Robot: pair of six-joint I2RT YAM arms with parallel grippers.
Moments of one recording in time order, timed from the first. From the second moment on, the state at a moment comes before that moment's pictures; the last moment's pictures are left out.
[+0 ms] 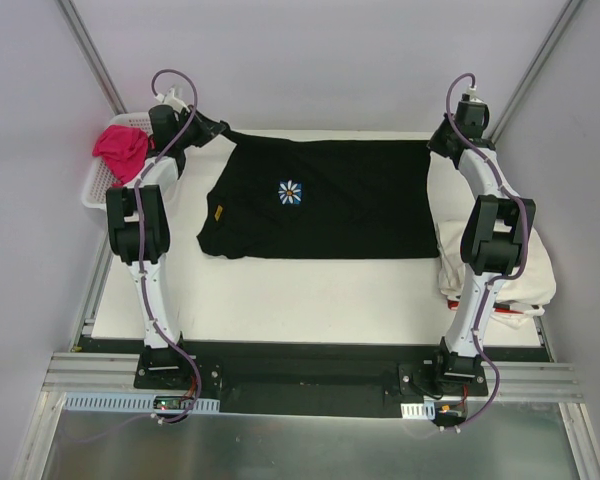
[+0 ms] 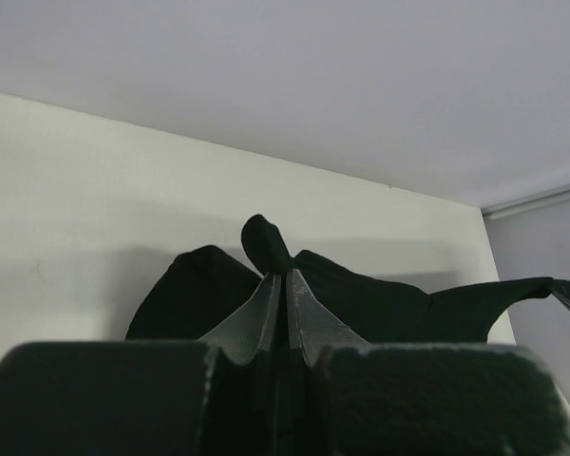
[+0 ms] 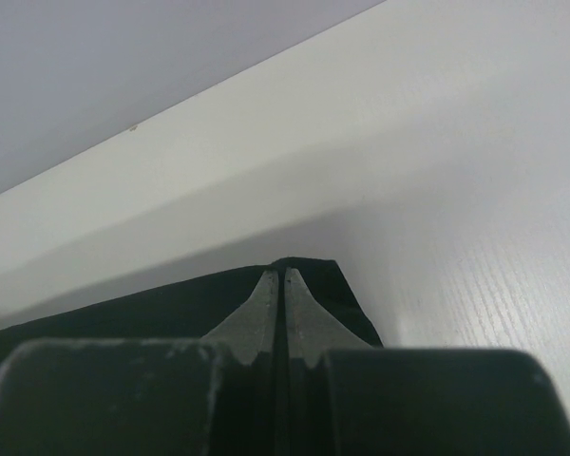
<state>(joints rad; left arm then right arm) 0.09 2.23 1.75 0.27 0.54 -0.71 -0.06 2.15 1.86 -0.29 -0.07 0.41</state>
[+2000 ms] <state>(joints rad) 0.08 1.90 1.19 0.44 0.53 -0.78 -0.09 1.90 1.43 -0.17 -0.10 0.52</state>
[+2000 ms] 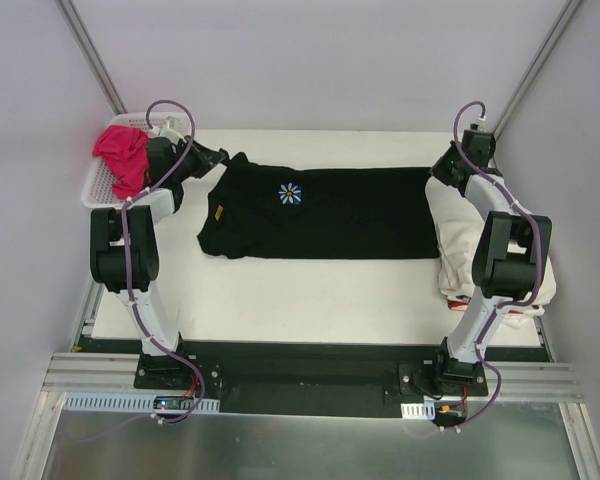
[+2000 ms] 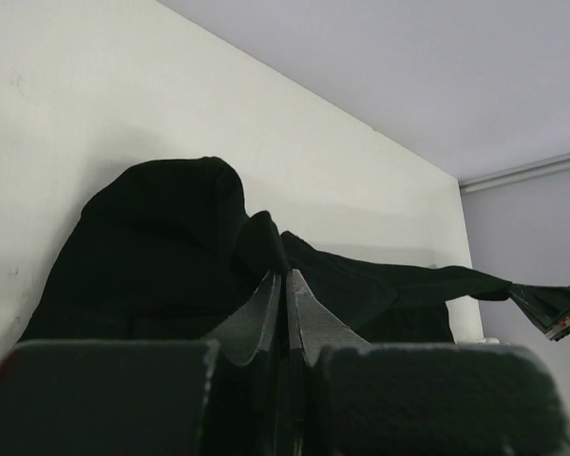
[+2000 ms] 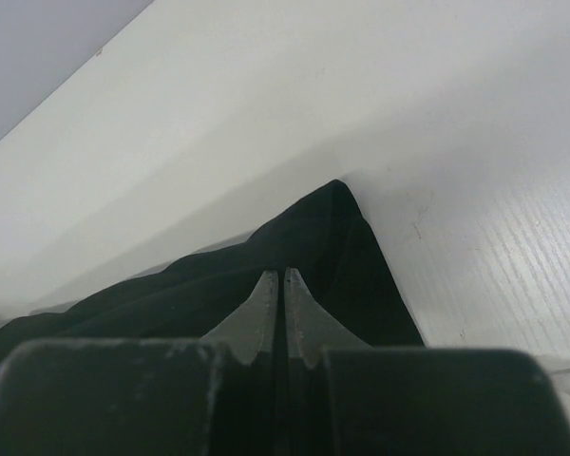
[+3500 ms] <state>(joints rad) 0.02 1.81 1.01 0.44 0.52 -0.79 -0.09 1.84 1.44 -0.41 -0.12 0.52</state>
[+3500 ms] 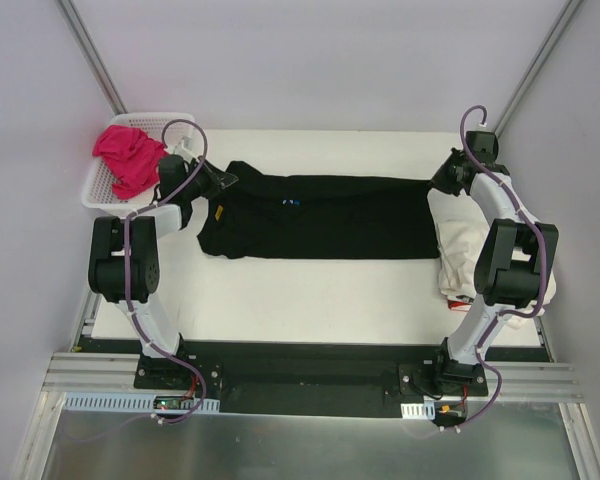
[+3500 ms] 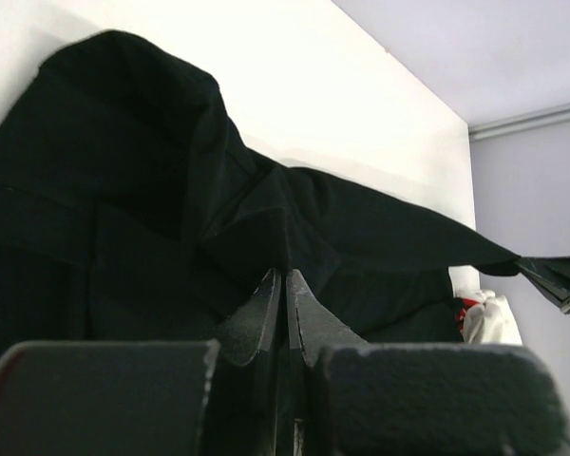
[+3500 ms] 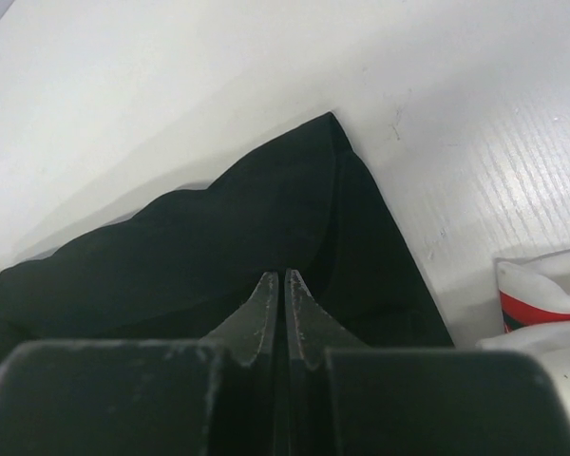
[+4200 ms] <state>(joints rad) 0.01 1.83 1.00 0.46 0.54 -0.78 -0.10 1.84 1.44 -0.42 -0.07 0.52</state>
